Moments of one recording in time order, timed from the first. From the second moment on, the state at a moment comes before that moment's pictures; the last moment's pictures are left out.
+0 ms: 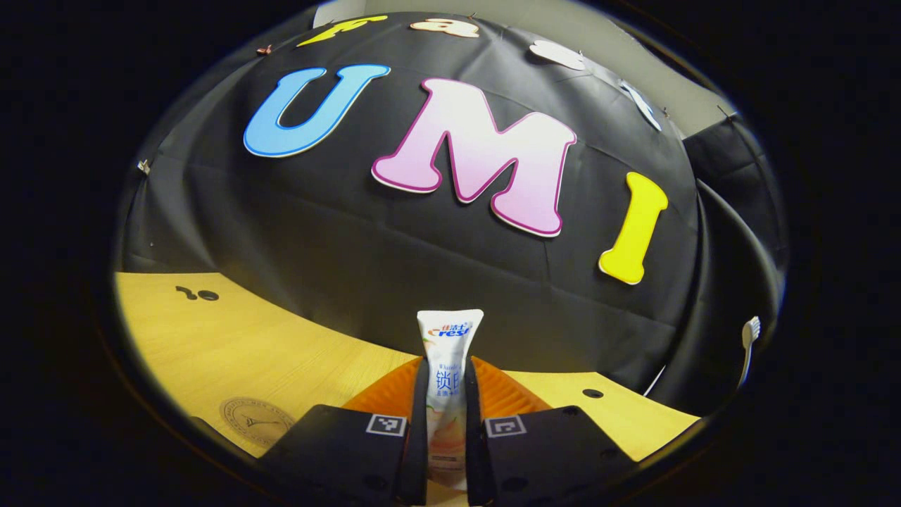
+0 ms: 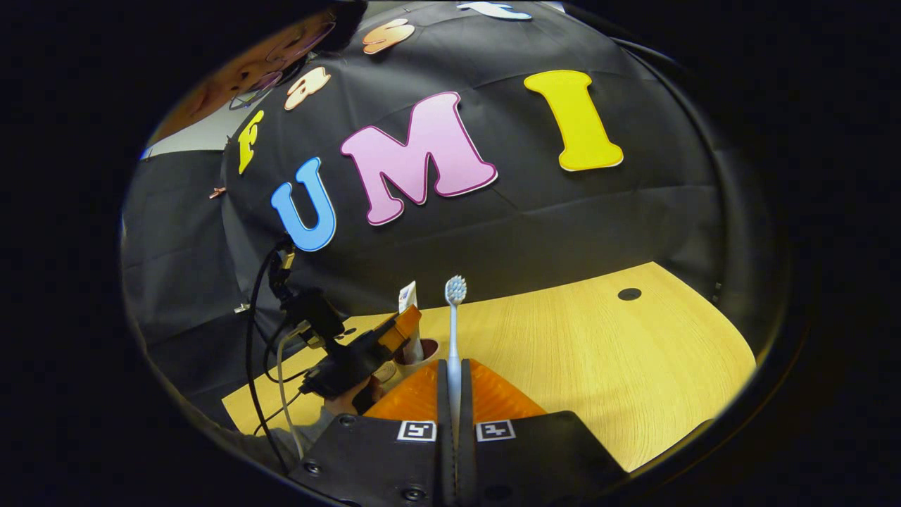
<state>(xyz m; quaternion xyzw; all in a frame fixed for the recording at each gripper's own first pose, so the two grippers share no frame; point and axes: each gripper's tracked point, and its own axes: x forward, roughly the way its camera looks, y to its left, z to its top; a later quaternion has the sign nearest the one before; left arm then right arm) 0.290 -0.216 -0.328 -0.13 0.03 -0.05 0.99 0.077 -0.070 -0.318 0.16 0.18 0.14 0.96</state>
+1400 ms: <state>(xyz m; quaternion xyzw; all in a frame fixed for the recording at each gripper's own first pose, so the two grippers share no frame) 0.145 -0.157 -0.332 -0.19 0.11 -0.05 0.97 0.233 0.026 -0.276 0.16 0.04 0.18 0.97</state>
